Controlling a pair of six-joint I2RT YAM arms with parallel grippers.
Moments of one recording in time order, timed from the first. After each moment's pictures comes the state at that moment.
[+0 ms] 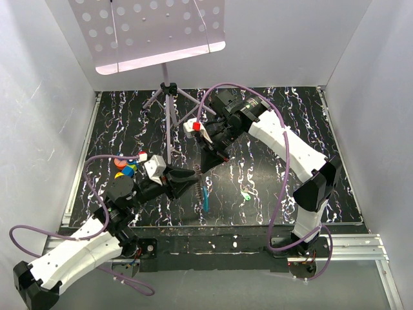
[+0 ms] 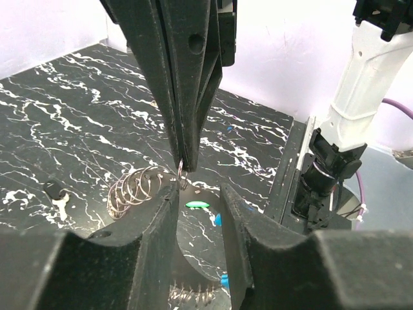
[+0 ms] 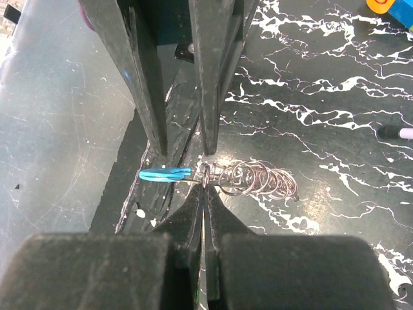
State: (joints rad) left arm -0.77 0.57 0.46 0.24 0.34 -0.22; right arm 0.80 1.82 1.99 -1.40 -0.99 -0.87
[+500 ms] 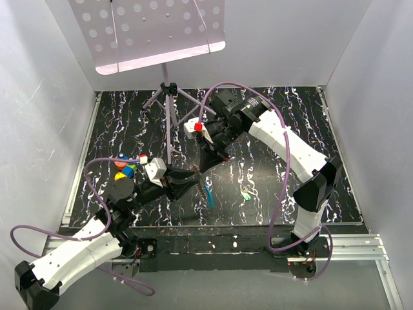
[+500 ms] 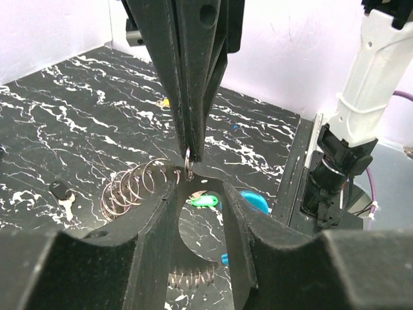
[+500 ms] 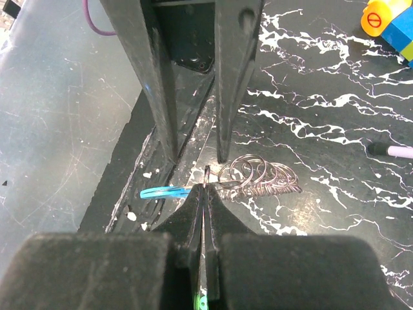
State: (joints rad) left arm -0.77 0.52 0.40 0.29 0.32 -0.18; right arm 0.80 1.82 2.00 -1.40 -1.02 -0.93
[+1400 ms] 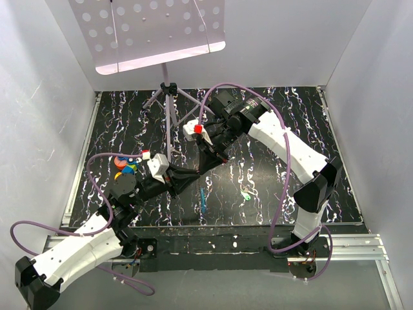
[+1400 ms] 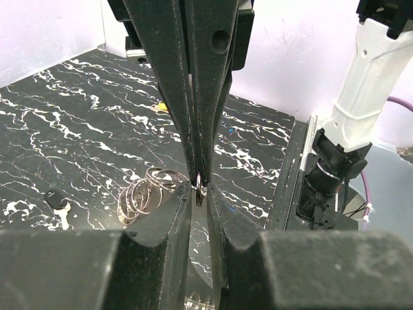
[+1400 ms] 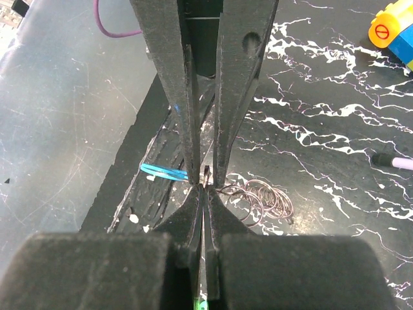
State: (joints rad) left arm -0.77 0.60 0.45 0.31 0.36 -0.19; right arm 0.82 1.81 2.00 -1.41 -1.04 -0.95
